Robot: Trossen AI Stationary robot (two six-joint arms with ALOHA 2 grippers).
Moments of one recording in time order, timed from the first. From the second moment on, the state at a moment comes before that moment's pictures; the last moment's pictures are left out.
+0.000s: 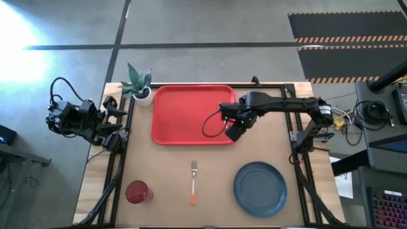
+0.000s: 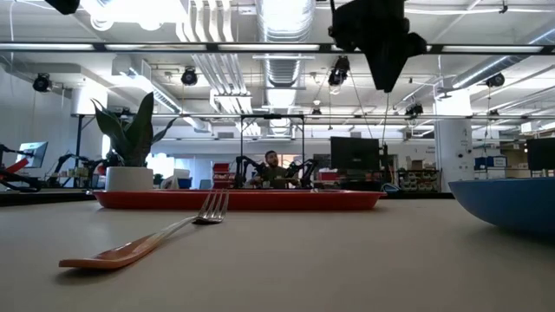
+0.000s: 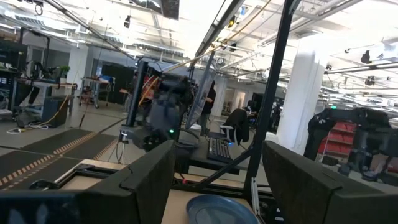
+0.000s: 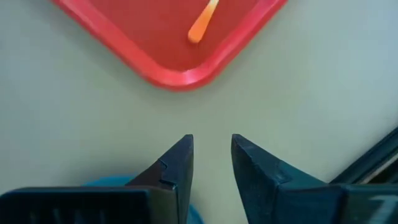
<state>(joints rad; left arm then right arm) -0.30 0.08 0.66 -0.32 -0.24 -0.15 -0.09 1.74 1.70 -1.49 0.04 0.72</state>
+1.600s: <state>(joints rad) -0.30 0.08 0.66 -0.32 -0.20 -0.18 0.13 2.08 1.48 -0.28 -0.35 0.77</state>
